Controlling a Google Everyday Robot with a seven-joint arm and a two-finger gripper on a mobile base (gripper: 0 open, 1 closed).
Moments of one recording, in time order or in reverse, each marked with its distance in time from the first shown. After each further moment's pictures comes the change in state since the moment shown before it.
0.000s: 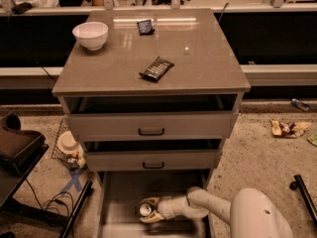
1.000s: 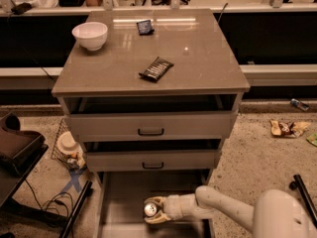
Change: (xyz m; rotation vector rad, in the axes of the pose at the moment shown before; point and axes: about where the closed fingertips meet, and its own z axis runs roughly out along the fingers) arm -0.059 0.020 -0.039 -0.017 -0.060 -0.008
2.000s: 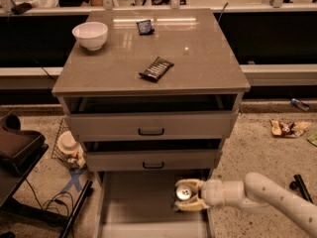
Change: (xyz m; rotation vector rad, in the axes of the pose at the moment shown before) arm -0.180 0.020 -0.173 0.117 -0.032 0.107
